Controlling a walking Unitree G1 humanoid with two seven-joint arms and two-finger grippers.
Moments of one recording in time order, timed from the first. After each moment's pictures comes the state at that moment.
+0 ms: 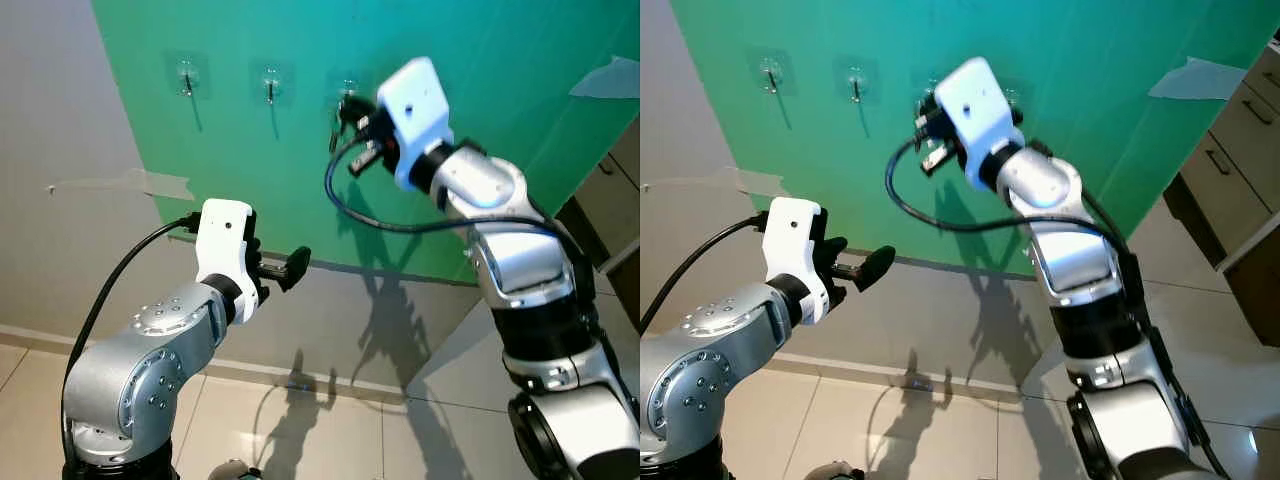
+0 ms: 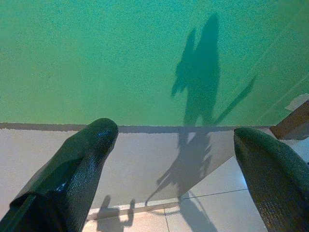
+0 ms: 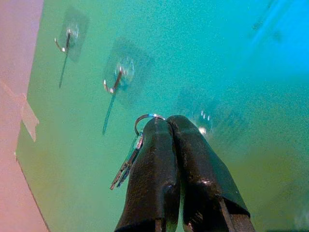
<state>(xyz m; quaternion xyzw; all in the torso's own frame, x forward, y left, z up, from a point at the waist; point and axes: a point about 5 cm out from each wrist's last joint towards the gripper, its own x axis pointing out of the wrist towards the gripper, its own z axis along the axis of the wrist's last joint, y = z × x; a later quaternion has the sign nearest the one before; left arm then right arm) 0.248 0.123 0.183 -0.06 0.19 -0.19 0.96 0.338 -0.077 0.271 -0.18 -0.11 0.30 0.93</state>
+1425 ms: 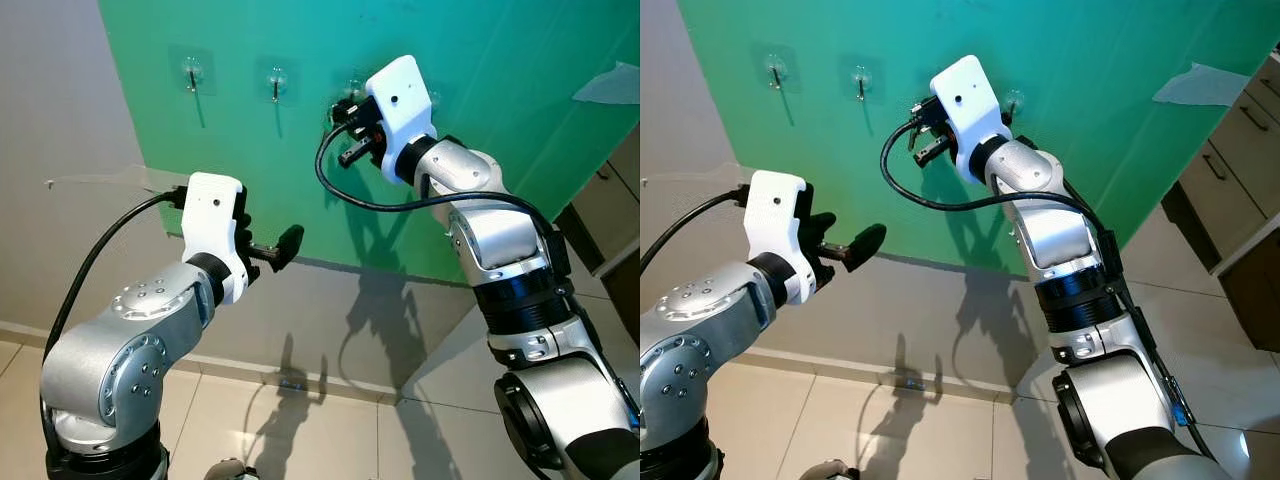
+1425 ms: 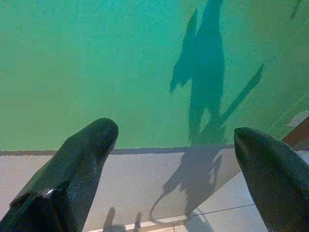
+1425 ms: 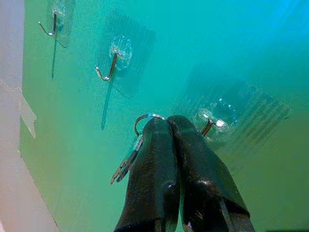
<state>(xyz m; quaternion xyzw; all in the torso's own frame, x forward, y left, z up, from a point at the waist) 0.252 0.132 0.207 -0.03 0.15 -0.18 0.97 0.360 -0.071 0.260 -0.15 -0.07 0.30 0.94</state>
